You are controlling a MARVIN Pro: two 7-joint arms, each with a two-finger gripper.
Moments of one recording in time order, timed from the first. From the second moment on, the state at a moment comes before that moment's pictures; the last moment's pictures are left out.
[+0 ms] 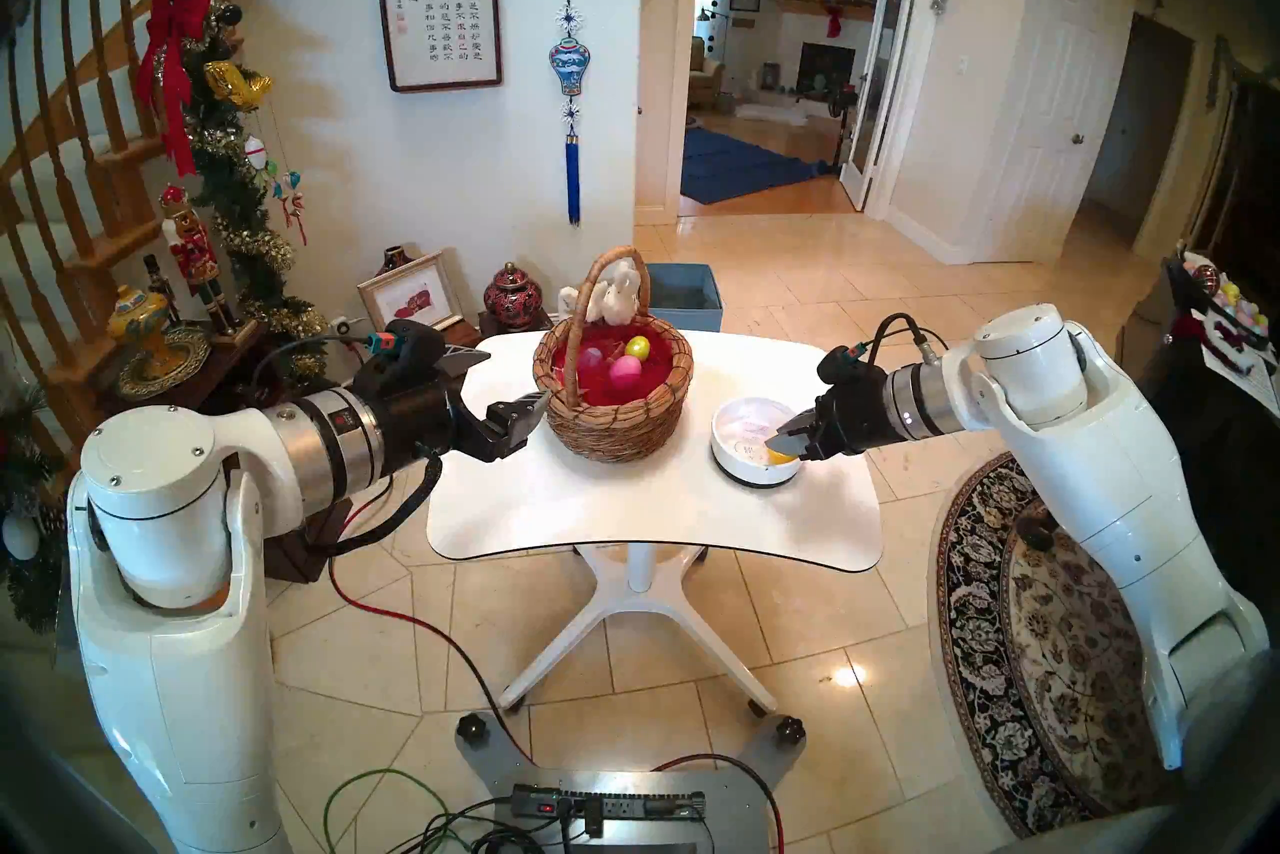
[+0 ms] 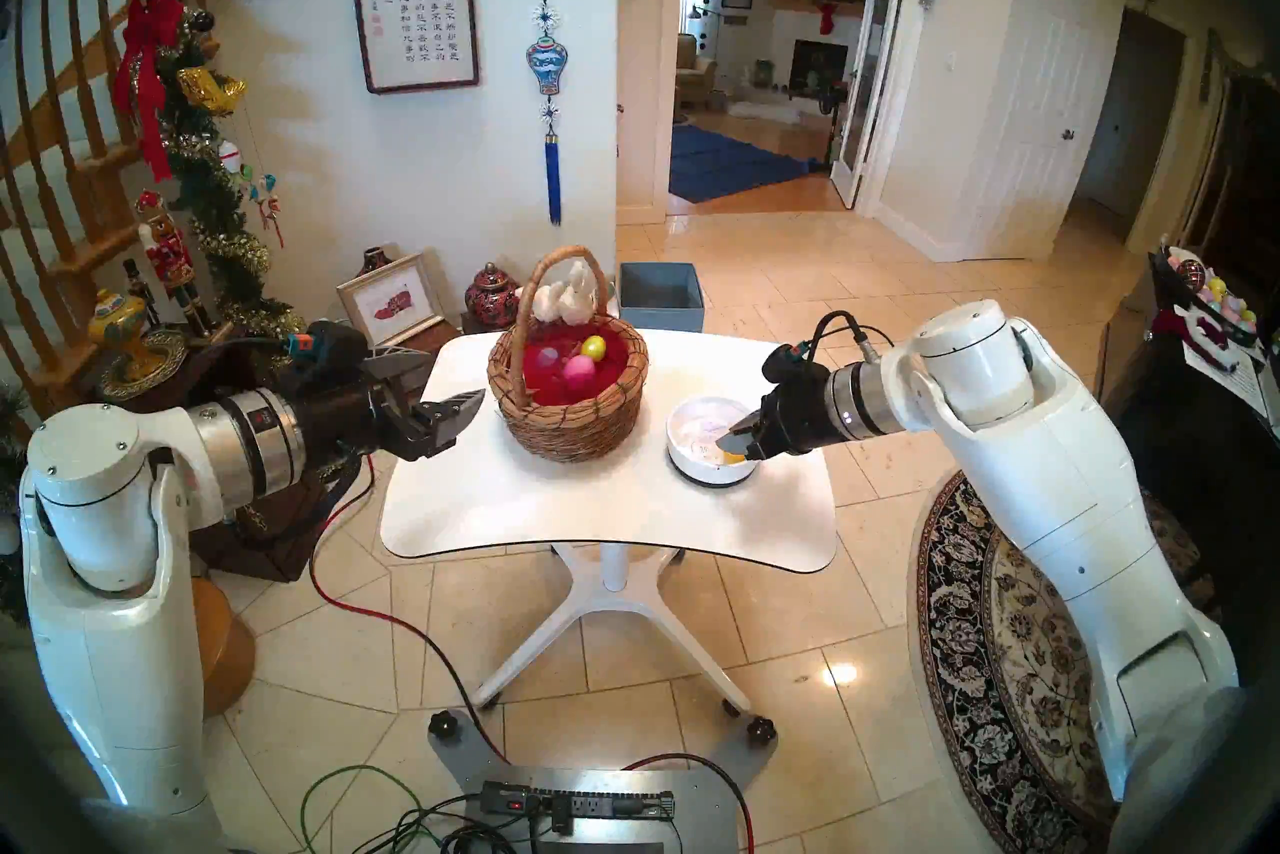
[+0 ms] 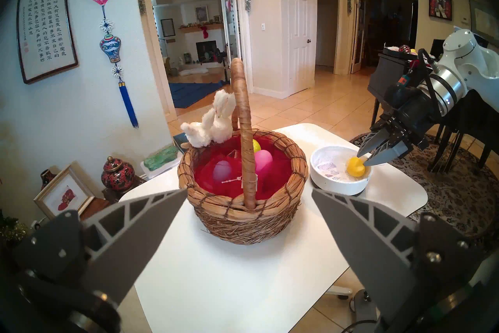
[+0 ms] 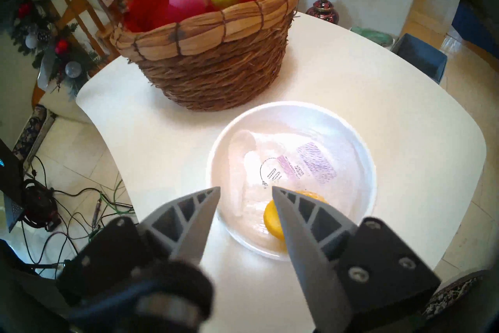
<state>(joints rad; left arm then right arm) 1.79 -1.46 -1.92 -2.41 0.17 0.79 -1.03 -1.24 -0.79 1.31 -1.68 0.31 0.89 0.93</state>
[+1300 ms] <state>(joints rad) 1.79 -1.46 -1.92 -2.41 0.17 0.79 -1.03 -1.22 -0.76 1.25 -1.70 0.24 0.91 0.89</state>
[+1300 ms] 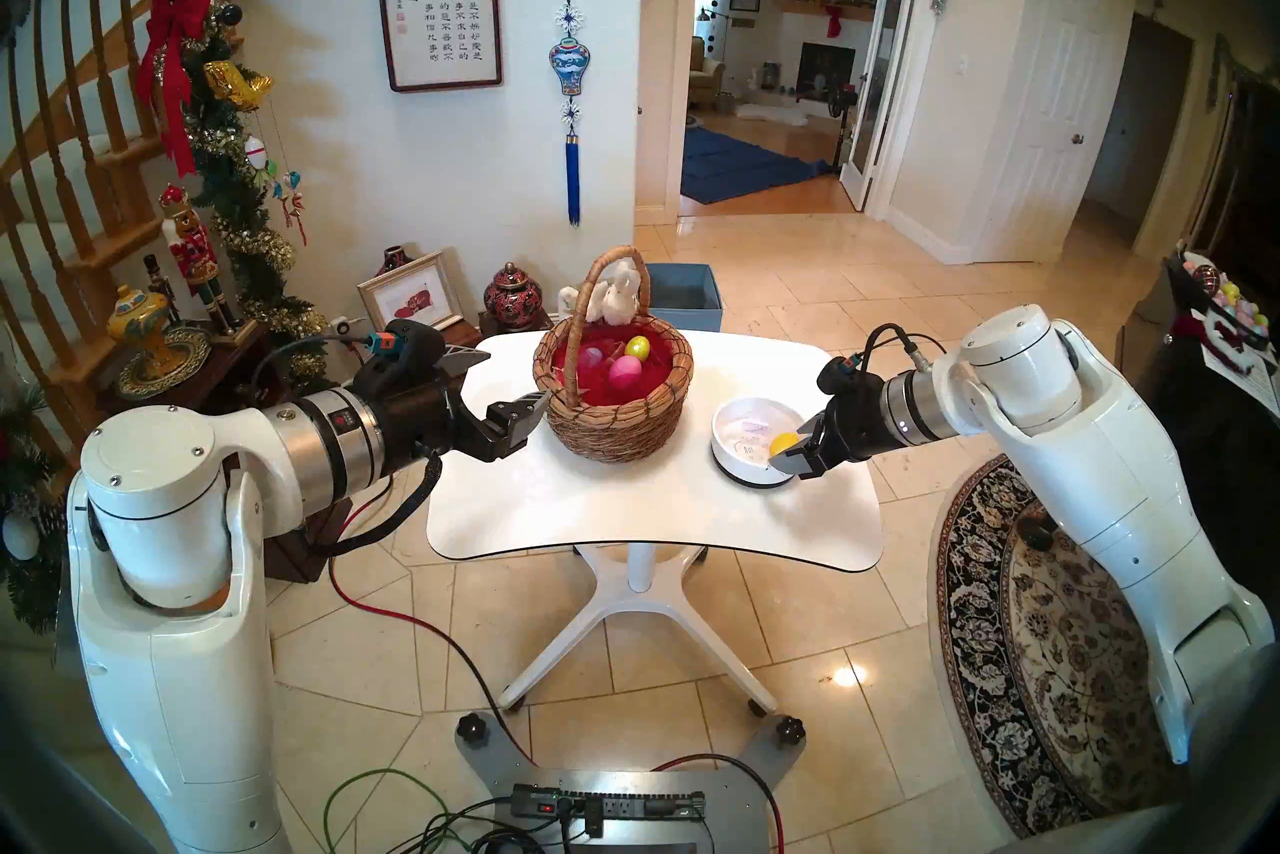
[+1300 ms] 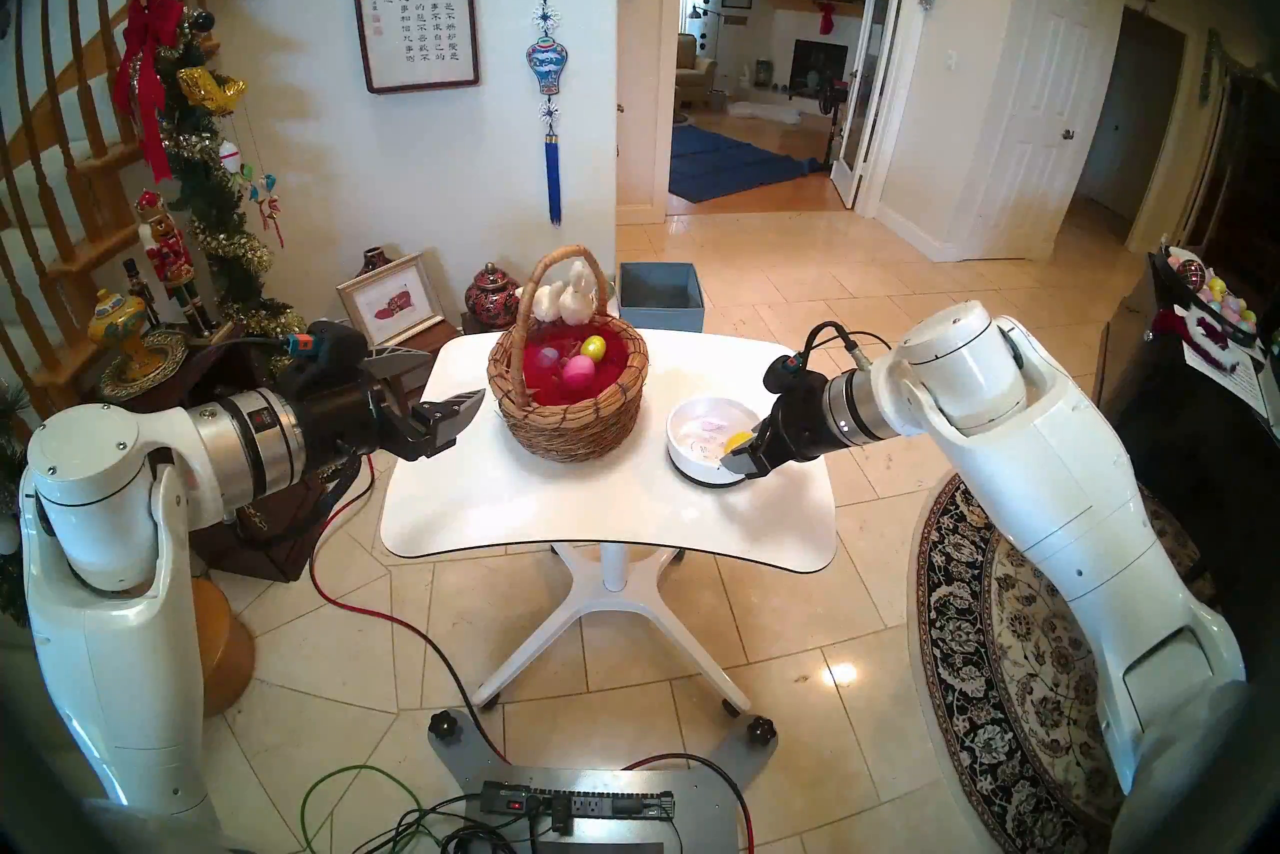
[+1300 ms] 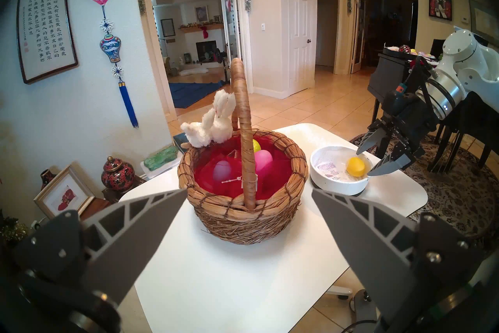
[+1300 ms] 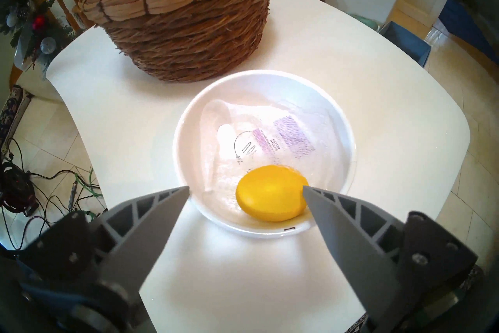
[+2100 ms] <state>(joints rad) 1.79 -1.46 -1.92 -2.41 0.17 0.79 -1.03 -1.20 -0.77 1.24 -1.64 0.27 0.93 0.88</state>
